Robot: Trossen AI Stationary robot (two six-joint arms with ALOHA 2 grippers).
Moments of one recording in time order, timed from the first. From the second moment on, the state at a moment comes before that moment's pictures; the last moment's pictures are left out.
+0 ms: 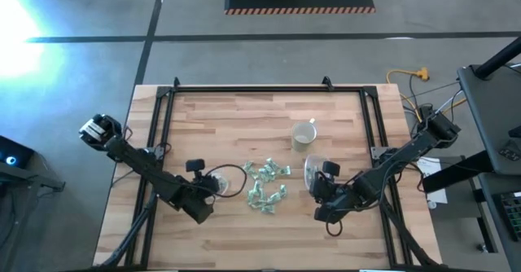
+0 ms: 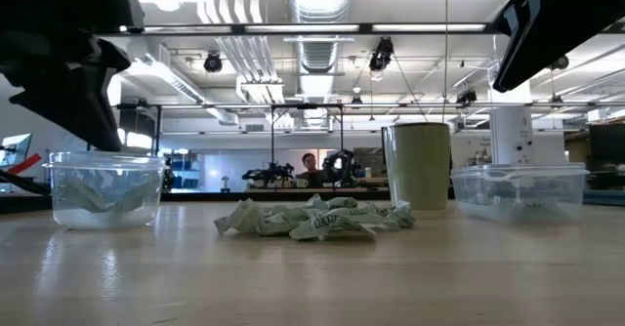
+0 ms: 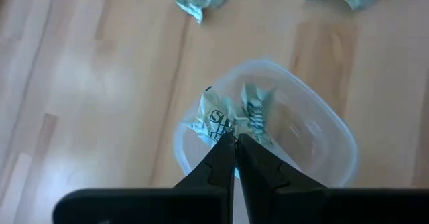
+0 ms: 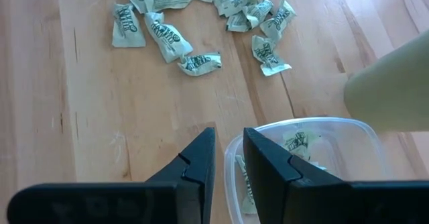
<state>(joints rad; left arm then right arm) -0.63 1.44 0.86 -0.79 -0.57 -0.76 0.62 1.48 1.01 -0.74 0.53 0.74</state>
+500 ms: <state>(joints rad) -0.64 1.47 0.86 -0.79 -0.55 -0.78 0.62 1.48 1.01 -0.74 0.53 0.73</state>
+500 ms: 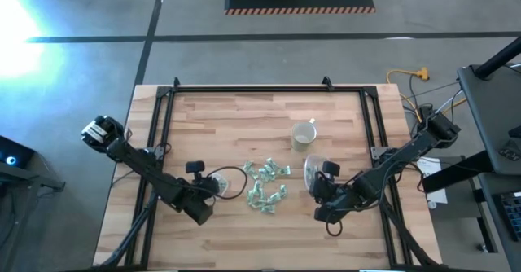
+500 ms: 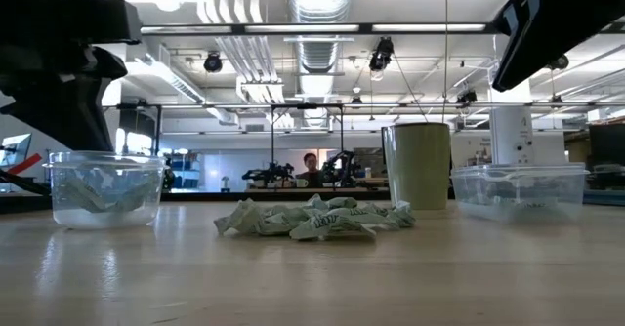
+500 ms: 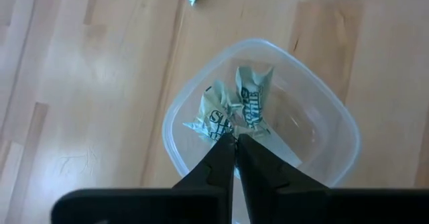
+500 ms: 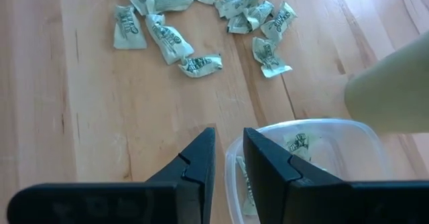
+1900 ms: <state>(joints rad) -0.67 1.25 0.93 -0.83 -0.67 -0.52 0.43 1.73 0.99 -0.09 0.33 0.10</state>
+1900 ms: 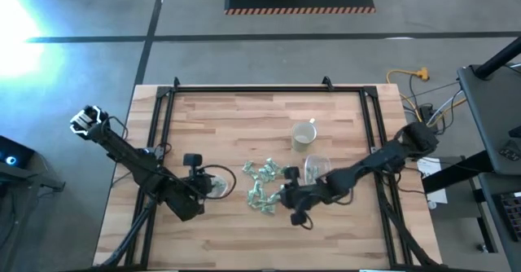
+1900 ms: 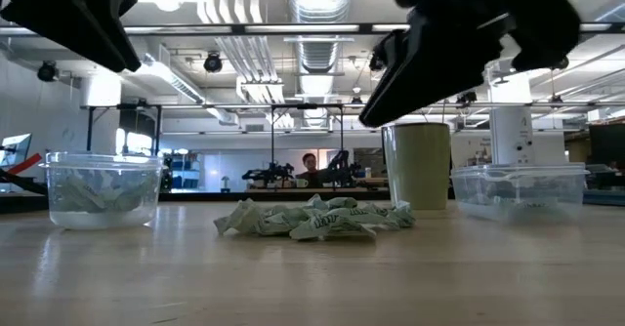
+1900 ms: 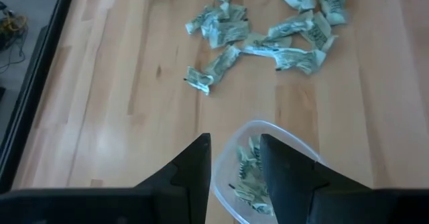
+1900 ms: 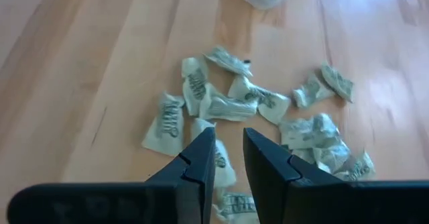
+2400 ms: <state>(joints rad) -0.67 1.27 0.93 -0.82 -0.67 -0.52 0.38 1.83 0.99 -0.07 0.25 0.13</state>
